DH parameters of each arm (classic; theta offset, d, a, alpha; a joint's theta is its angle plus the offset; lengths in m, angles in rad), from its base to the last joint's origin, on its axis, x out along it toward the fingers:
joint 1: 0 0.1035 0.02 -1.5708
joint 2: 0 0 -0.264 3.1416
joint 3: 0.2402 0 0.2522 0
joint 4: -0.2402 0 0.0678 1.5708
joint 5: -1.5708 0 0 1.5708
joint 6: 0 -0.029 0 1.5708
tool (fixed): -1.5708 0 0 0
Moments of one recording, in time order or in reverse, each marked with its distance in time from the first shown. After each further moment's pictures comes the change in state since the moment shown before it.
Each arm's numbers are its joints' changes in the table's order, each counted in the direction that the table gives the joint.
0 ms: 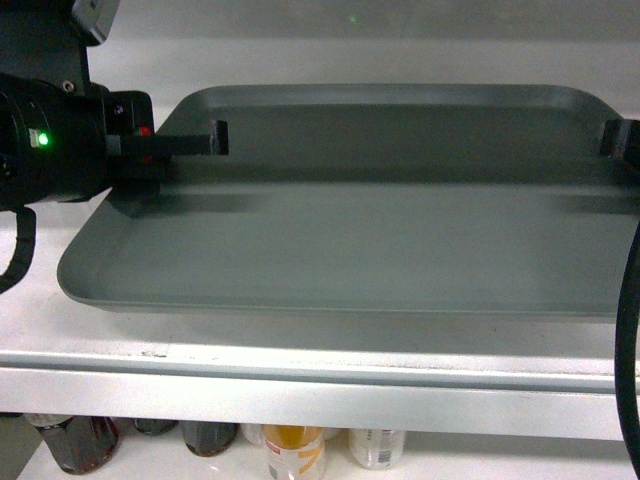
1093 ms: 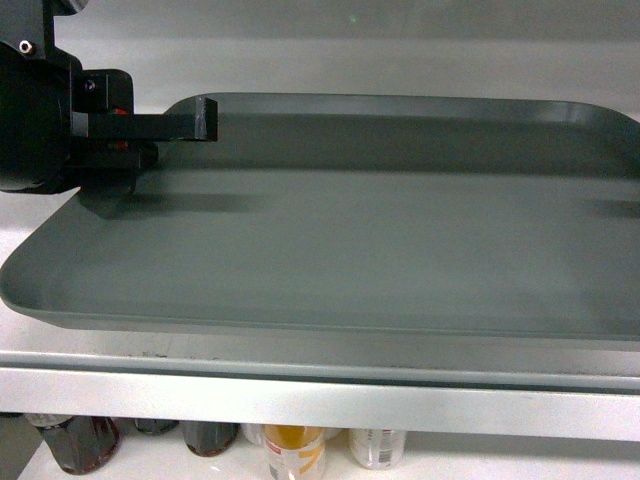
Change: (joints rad) left arm -0.039 -0.138 0.025 -0.267 -0.018 0.018; right arm -0.014 -0.140 0.040 -0.327 -0.026 -0.010
